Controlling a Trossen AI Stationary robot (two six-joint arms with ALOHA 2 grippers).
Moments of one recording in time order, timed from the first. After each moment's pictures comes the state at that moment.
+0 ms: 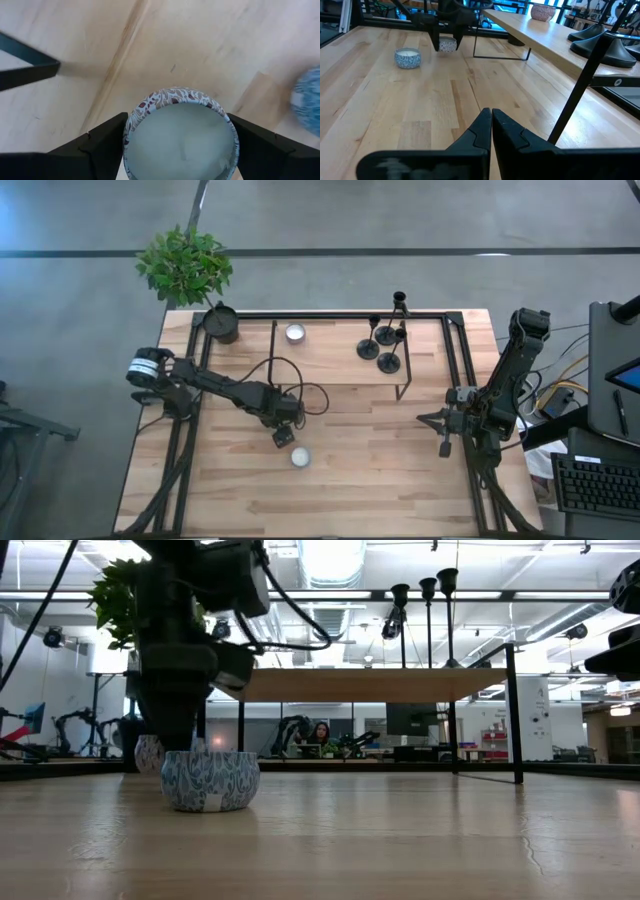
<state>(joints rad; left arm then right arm) -0.14 1.65 1.00 -0.72 -0.02 -0.65 1.21 0.77 0.18 -0.46 1.33 0.94</state>
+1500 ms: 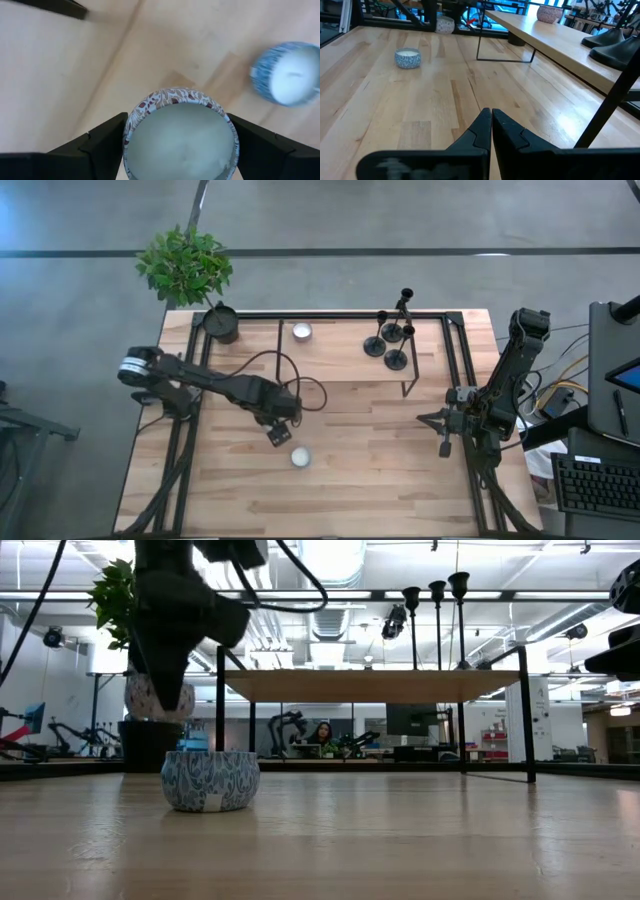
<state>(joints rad) -0.16 1.58 1.16 -0.99 0.01 -0.72 1.21 0.77 0.18 -0.46 1.33 0.94</state>
